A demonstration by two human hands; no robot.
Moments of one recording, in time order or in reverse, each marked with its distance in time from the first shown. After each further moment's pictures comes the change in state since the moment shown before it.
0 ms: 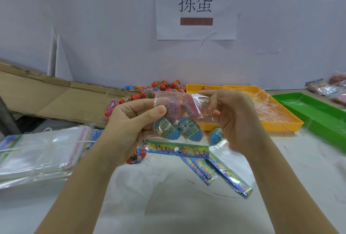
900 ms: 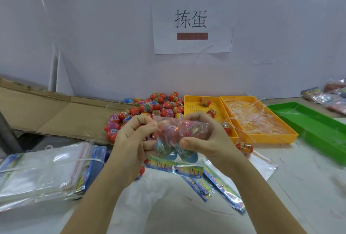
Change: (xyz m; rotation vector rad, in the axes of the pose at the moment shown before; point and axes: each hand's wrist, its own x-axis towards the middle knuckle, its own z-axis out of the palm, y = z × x) left_hand 0.004 -0.007 0.011 -0.103 0.216 -0.117; right_hand -0.003 0.013 0.010 -0.071 -0.138 0.184
